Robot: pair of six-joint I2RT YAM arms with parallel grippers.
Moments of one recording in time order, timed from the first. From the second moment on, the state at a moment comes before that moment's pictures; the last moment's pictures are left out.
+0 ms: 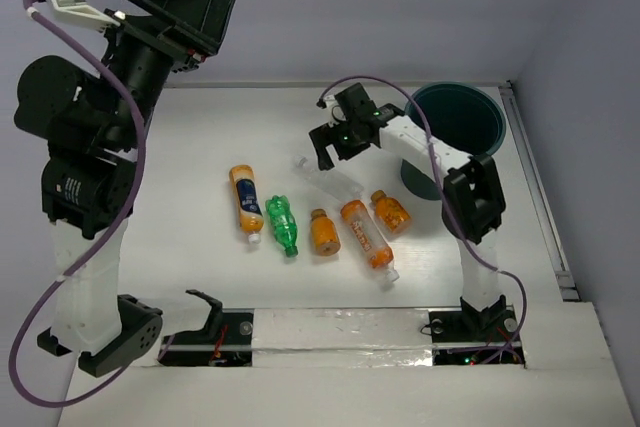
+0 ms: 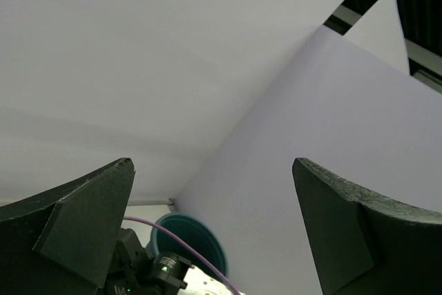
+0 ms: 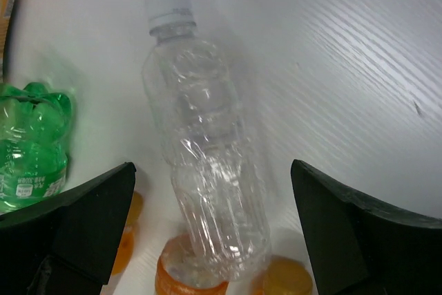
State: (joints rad) left arm -0.44 1.23 2.13 -0.47 -0.01 -0.73; right arm 0.58 2.06 1.80 -0.67 -0.21 0.05
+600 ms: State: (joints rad) left arm -0.14 1.11 1.45 -0.49 0.13 -0.73; right arm 0.66 2.41 2.11 -0.72 -0.22 -0.05
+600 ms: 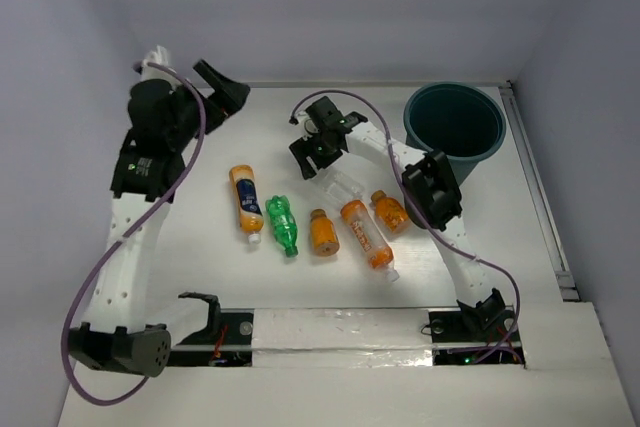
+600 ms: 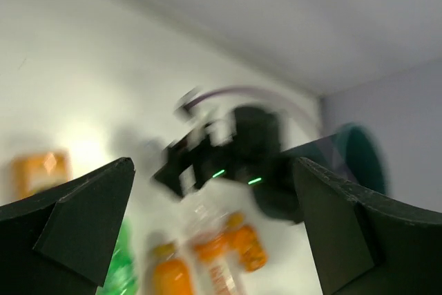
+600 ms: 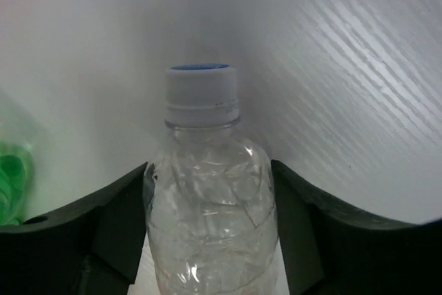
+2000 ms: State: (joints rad) left arm -0.04 1.43 0.88 -0.45 0.03 -0.56; right arm 0.11 1.50 1.72 -0.28 0.33 0.19
